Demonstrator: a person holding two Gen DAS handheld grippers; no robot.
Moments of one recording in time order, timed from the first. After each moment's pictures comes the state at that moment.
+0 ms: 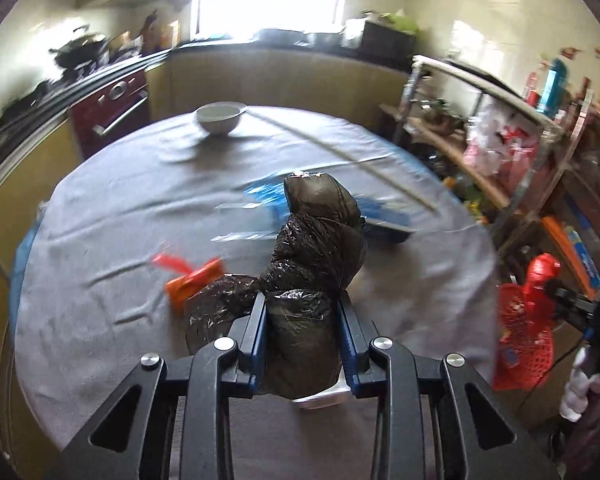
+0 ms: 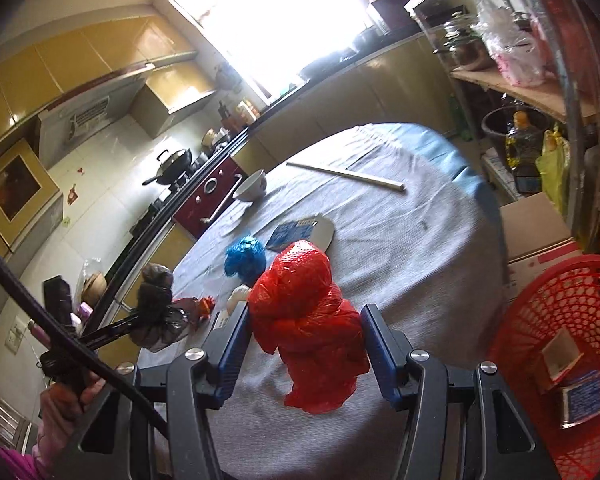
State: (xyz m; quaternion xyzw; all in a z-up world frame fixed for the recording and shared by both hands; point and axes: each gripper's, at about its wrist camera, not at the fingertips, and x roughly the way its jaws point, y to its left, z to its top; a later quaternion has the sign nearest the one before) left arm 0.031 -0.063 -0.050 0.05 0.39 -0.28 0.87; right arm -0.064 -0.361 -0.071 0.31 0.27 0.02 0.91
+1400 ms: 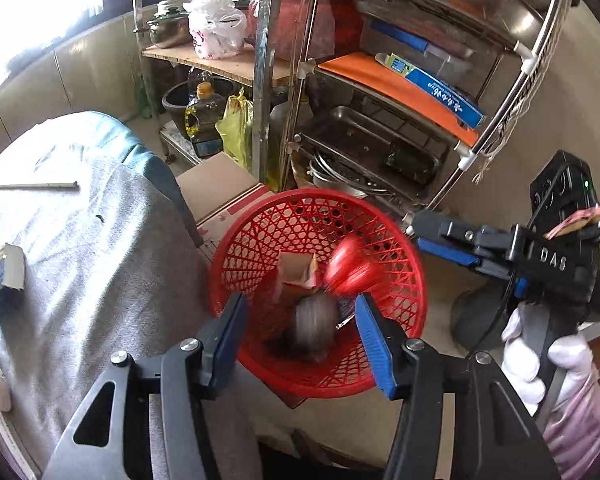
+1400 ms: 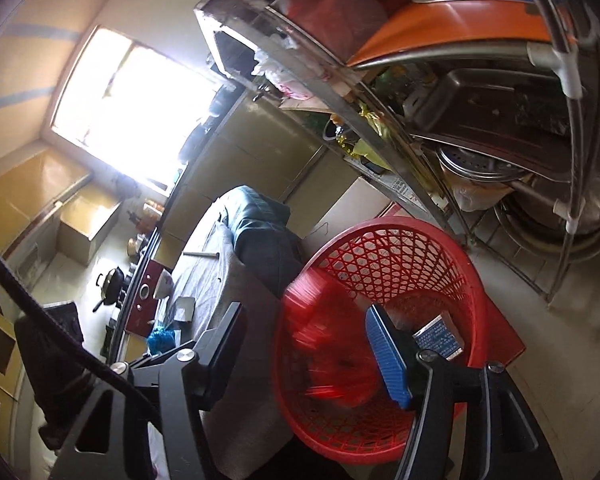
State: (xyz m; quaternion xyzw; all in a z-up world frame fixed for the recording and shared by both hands) left arm -0.132 -0.394 -0.105 0.24 0.43 -0.53 0.69; right arm -0.240 -0.535 -0.136 0.49 0.22 -0.15 0.83
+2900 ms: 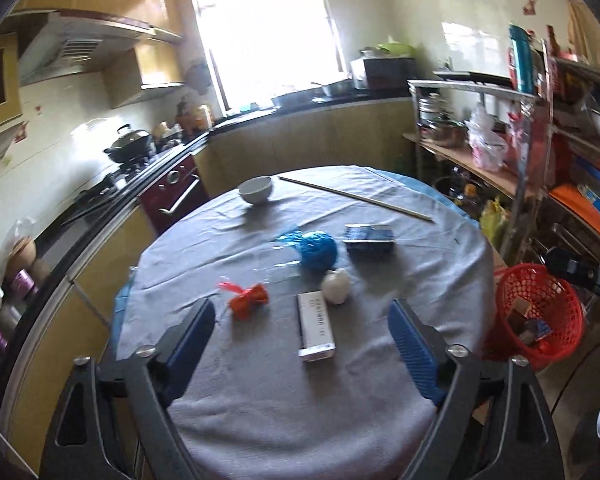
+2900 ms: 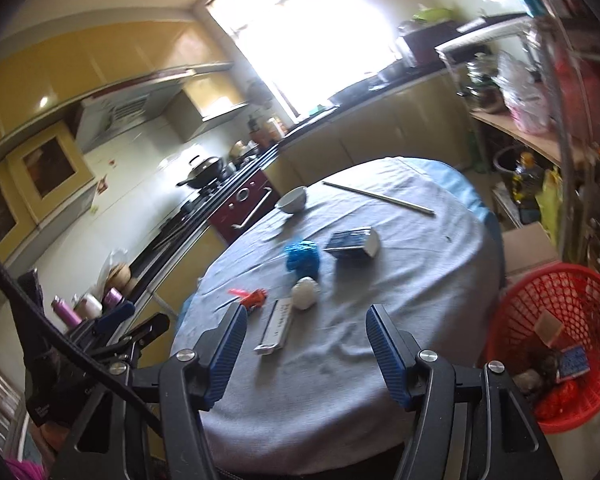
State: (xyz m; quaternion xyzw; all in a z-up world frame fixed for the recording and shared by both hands) left arm -0.127 -0.080 0.023 0.16 0.27 -0.17 0.94; right arm -0.153 -0.291 0.006 0.26 0.24 0.05 0.93
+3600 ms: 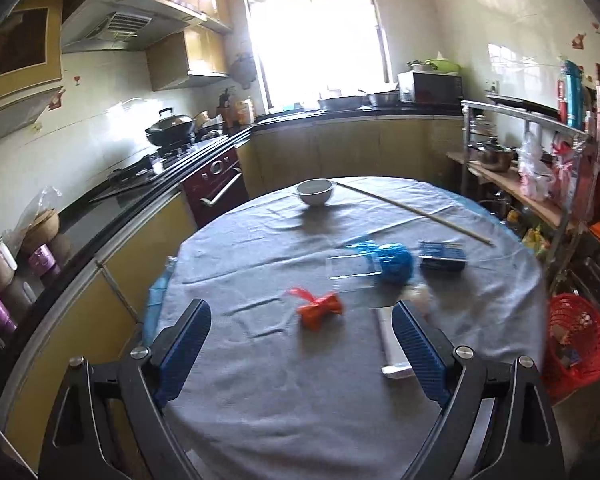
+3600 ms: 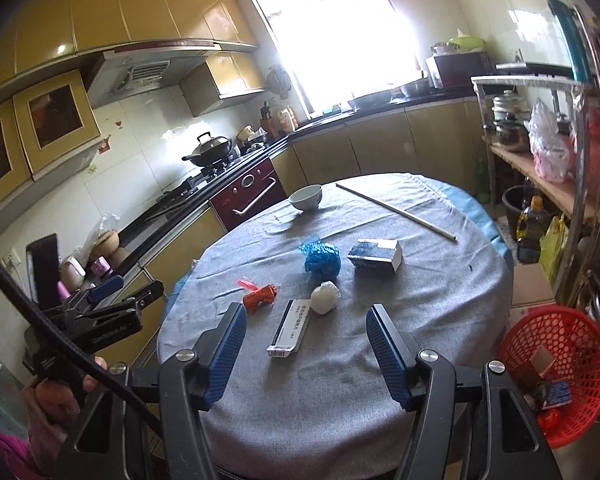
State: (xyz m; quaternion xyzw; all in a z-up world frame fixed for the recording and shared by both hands) left arm -0.062 0.011 0.022 0.12 0.26 -0.12 0.95; right arm -0.132 -0.222 0.044 0.18 0.25 0.03 0.95
